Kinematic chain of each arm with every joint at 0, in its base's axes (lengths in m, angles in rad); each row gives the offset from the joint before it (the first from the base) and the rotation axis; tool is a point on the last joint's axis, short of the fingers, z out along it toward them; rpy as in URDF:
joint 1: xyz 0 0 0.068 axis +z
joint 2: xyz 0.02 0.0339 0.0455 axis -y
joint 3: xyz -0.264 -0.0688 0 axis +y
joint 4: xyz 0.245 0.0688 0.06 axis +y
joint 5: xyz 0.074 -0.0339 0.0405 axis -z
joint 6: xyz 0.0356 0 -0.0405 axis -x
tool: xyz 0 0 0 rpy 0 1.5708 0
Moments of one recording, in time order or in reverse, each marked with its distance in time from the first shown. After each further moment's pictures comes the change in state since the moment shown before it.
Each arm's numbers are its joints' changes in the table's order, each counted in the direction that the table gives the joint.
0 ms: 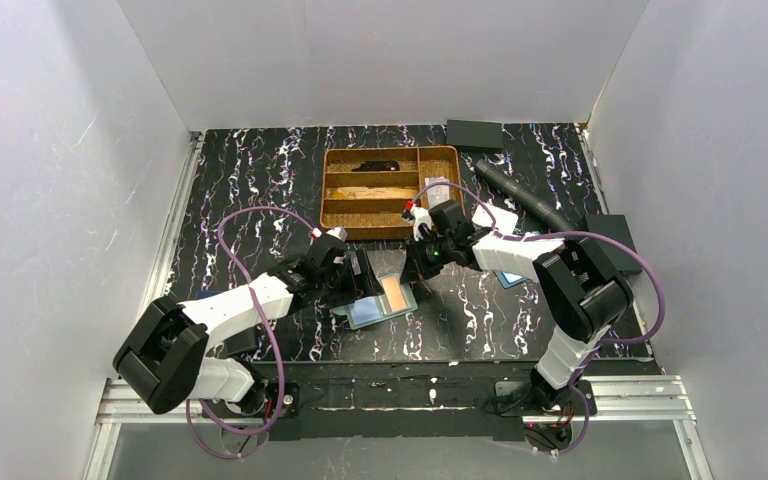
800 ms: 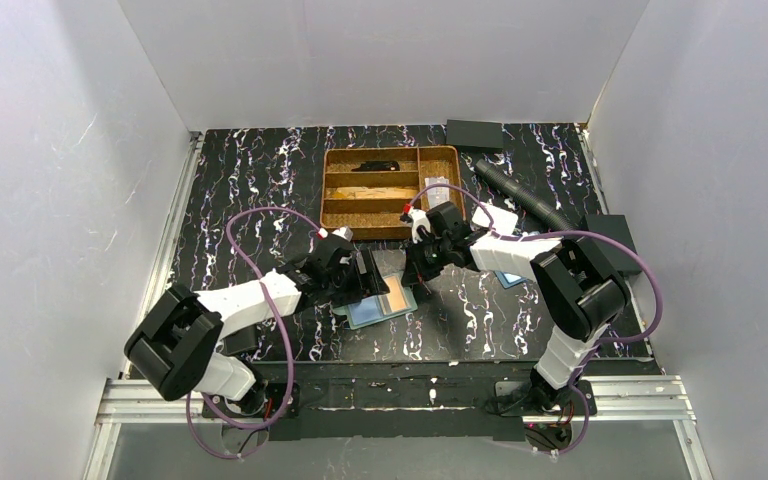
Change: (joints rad) left arm -0.015 -0.070 0.000 -0.093 0.000 0.018; right arm 0.019 -0.011 -0.006 0.031 0.046 0.021
